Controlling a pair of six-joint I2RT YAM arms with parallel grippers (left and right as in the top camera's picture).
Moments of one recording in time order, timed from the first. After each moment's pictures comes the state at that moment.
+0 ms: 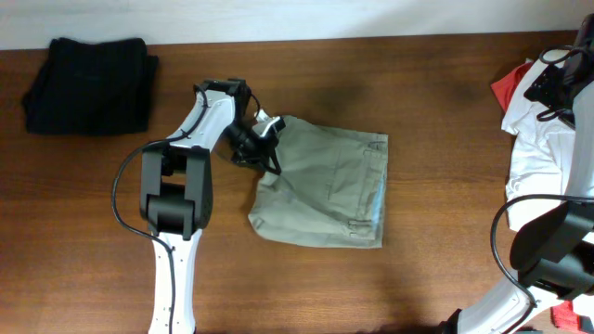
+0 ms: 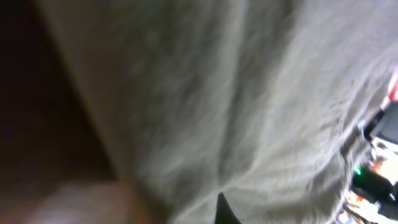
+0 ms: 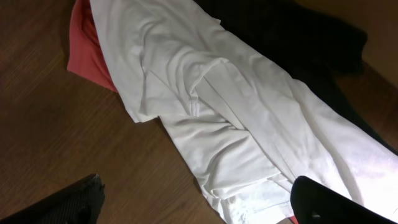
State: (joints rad) left arm -0.21 2.49 1.99 -1.27 0.61 0.20; right arm -0.40 1.95 1.96 -1.13 0.34 0.39
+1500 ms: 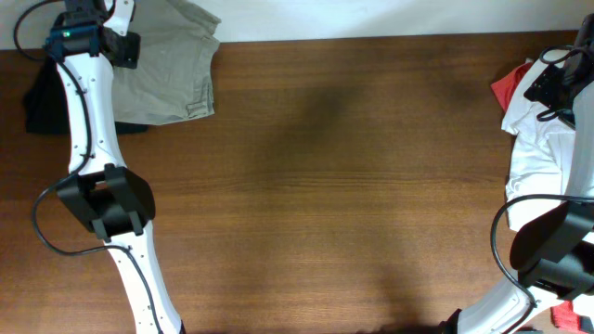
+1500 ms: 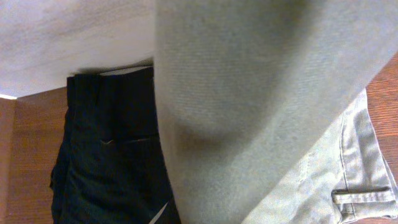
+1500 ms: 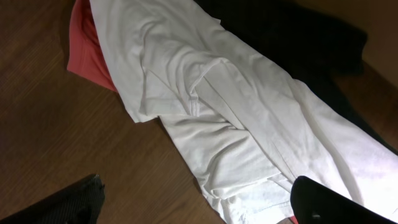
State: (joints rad) left arm 0.18 2.50 2.68 -1.05 -0.06 0.39; right arm -0.40 1.95 1.96 -1.13 0.34 0.39
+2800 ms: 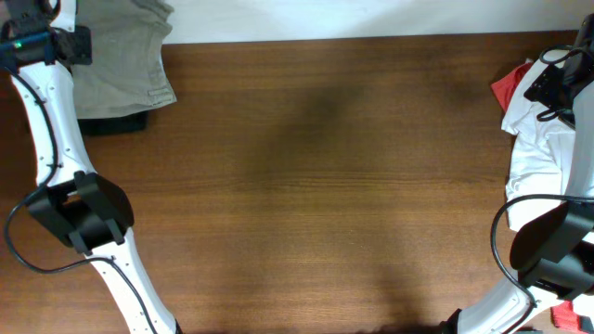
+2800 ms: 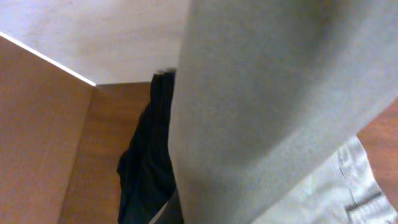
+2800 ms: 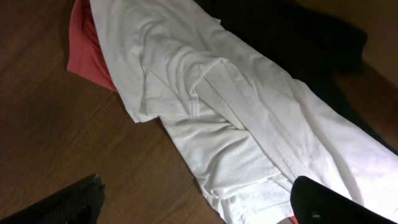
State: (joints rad) left arm 0.31 2.42 2.57 -0.87 -0.09 0.36; right arm -0.40 1.95 1.96 -1.13 0.34 0.39
